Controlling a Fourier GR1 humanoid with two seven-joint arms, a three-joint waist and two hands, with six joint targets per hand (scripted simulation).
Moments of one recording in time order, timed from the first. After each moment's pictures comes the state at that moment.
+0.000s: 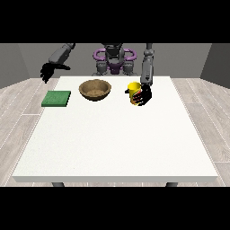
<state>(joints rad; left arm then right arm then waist) -0.53 0.15 0.18 -0.78 -0.13 0.35 -0.74 -0.36 -0.31 -0.27 -1.21 -0.24 0.31 -0.39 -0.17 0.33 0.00</state>
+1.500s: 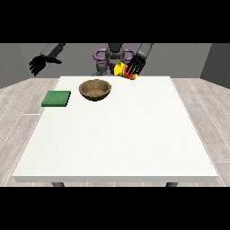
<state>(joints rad) -0.67 0.04 -0.29 -0.82 -0.85 0.56 0.00 -0.27 -0.49 -0.42 -0.72 -0.23 0.39 -0.49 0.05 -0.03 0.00</state>
